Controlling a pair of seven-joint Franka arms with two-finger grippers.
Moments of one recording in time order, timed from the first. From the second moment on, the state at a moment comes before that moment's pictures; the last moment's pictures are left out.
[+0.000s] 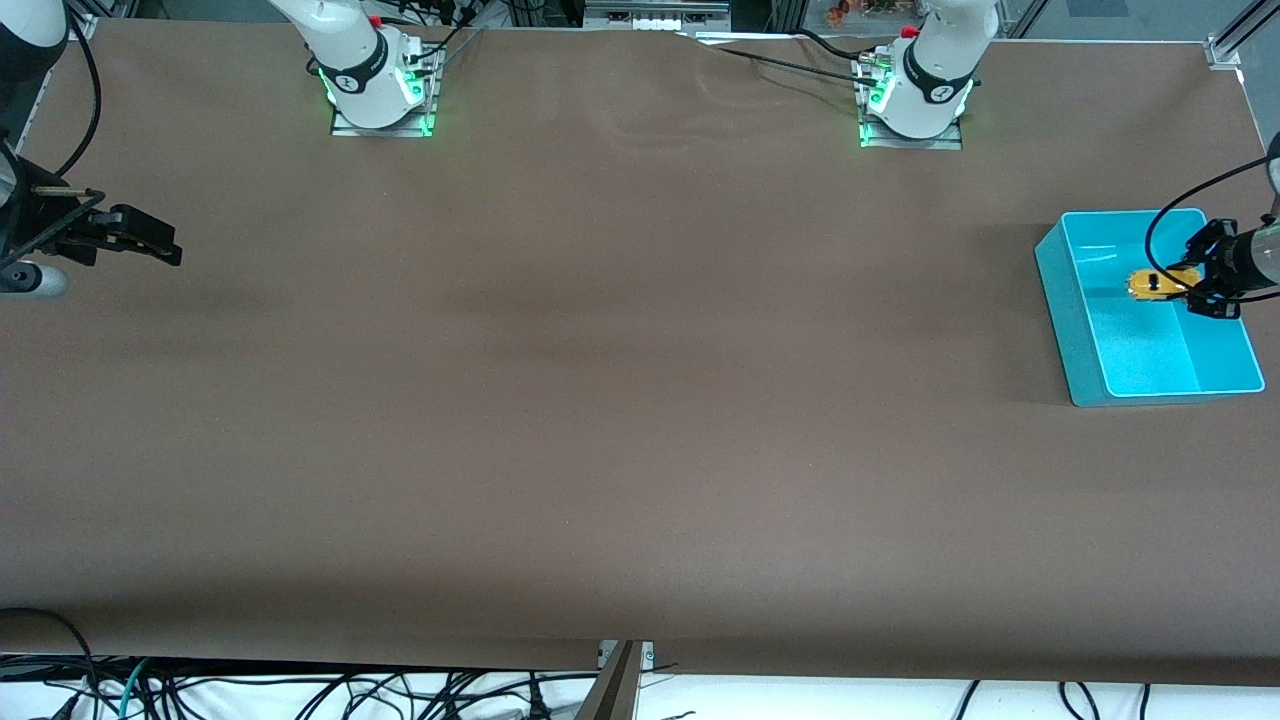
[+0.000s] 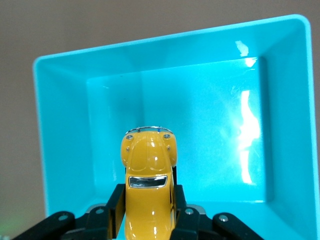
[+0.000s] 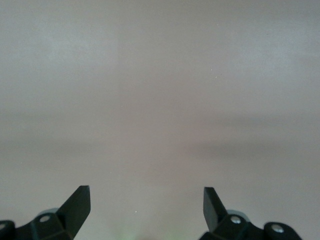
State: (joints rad) left arm 0.53 0.18 -0.05 -2.13 0.18 2.15 -1.18; right arm -0.06 0.07 0.03 -1.60 -0.02 1.56 -0.05
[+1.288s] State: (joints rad) left arm 0.54 0.19 0.01 -2.38 0.23 2.51 -1.16; right arm -0.06 0.07 0.03 -1.59 -0.02 1.57 -0.05
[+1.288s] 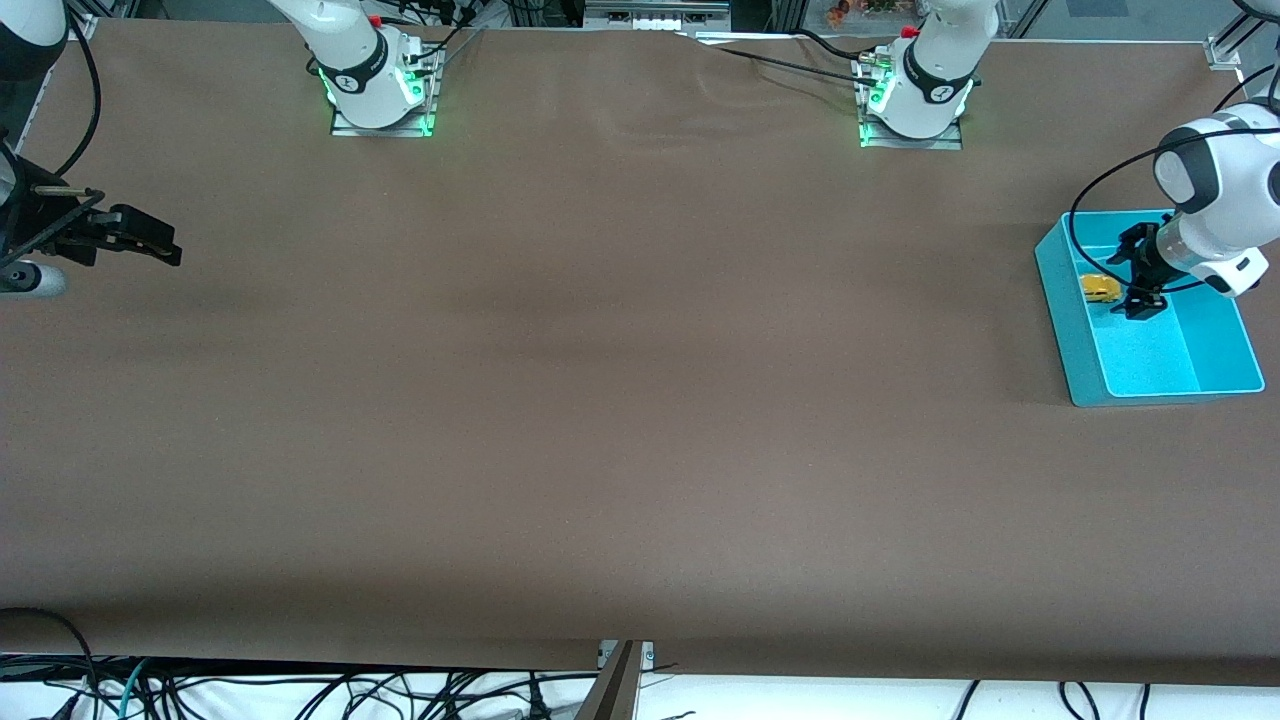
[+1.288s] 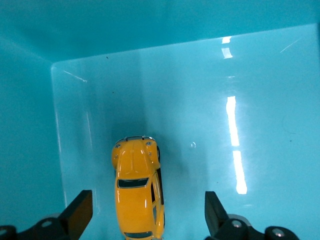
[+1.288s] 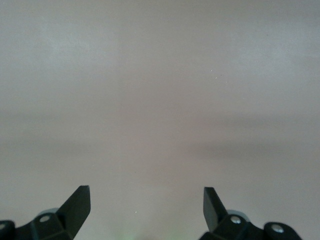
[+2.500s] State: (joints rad) left arm 0.20 -0.04 -0.28 -1.82 0.20 1.83 -1.04; right arm -0.06 0.07 0.03 -1.59 -0.02 1.57 -0.05
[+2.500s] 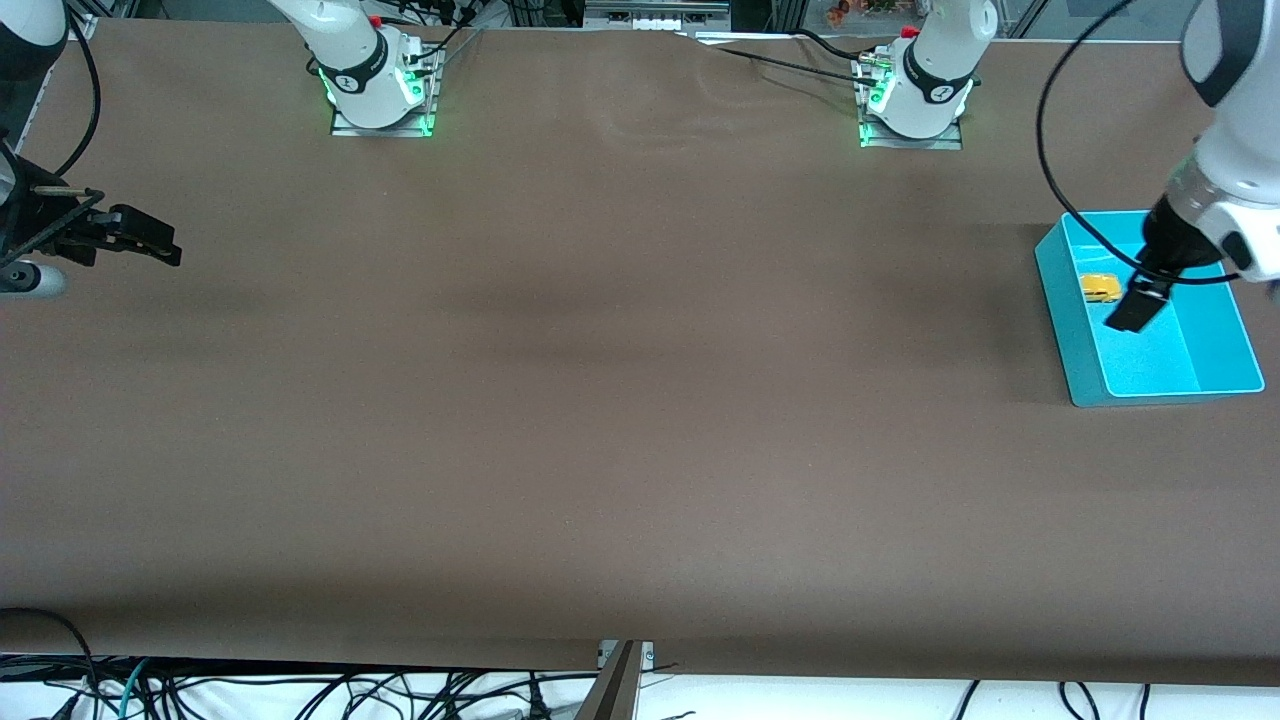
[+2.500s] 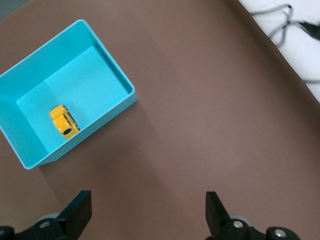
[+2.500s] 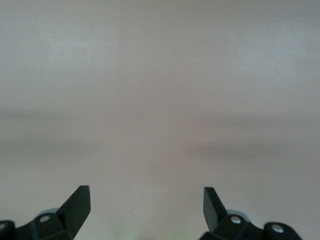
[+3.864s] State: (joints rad) left arm 0.21 -0.04 -0.18 -1.62 0.03 1.55 -0.22; right arm -0.06 0.07 0.03 -1.59 -0.02 1.57 -0.05
